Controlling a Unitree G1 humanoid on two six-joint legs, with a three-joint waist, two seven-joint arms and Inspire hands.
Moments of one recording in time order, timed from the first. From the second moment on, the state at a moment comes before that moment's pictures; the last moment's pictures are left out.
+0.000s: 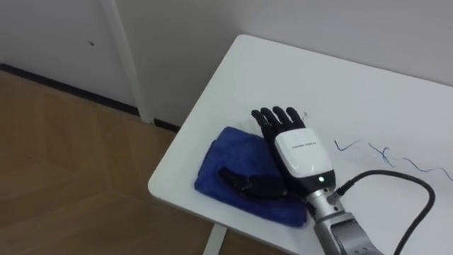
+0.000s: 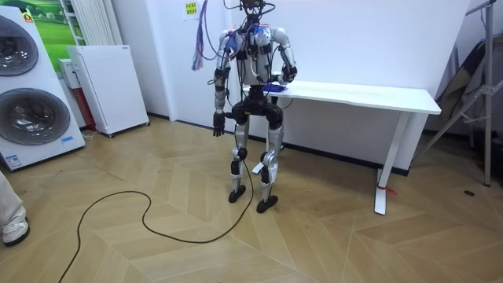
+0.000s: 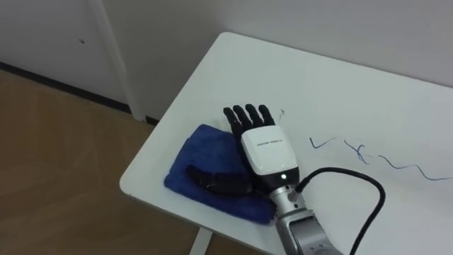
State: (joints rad) left arm 0.35 0.26 -0.08 0.88 0.52 0.12 -0.06; right arm 0.06 -0.35 0.44 0.23 -1.14 -0.02 -0.43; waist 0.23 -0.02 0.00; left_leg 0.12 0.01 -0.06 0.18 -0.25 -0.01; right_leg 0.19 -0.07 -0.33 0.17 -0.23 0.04
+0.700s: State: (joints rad) left arm 0.36 0.26 -0.09 0.88 0.52 0.14 -0.05; right arm 0.05 -0.34 0.50 0.39 -1.02 -0.06 -0.43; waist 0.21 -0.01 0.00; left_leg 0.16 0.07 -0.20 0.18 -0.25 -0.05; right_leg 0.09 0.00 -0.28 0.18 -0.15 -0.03
